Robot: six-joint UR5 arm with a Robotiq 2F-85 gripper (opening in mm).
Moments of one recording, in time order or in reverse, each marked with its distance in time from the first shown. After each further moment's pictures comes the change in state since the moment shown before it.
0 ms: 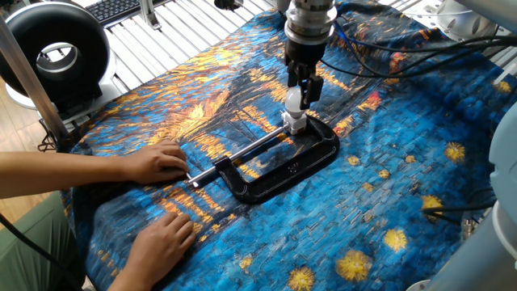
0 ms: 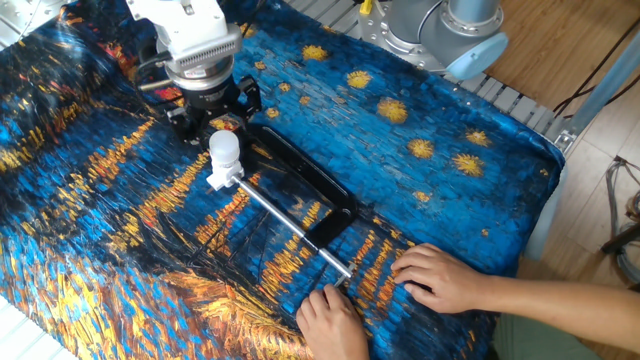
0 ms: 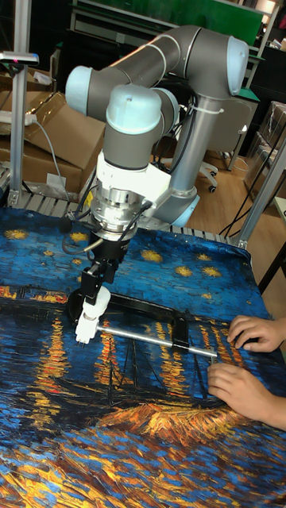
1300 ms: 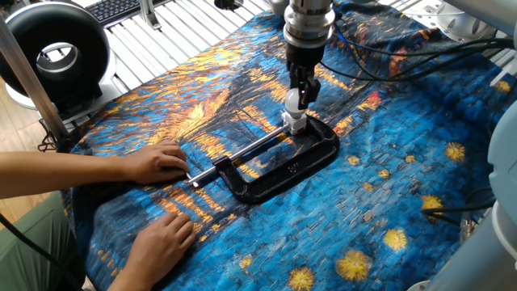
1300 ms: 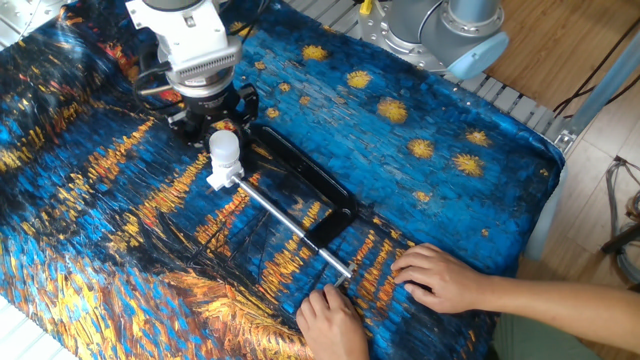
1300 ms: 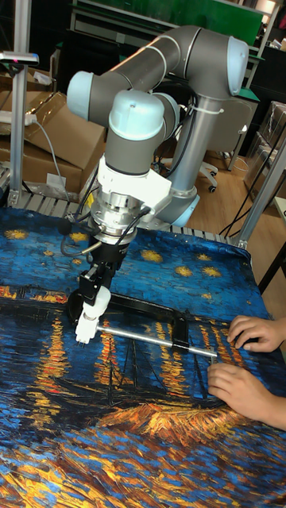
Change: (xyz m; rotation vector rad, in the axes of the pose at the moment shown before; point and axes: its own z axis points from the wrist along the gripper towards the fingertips) arm 0.004 0.000 0.004 0.004 0.021 0.066
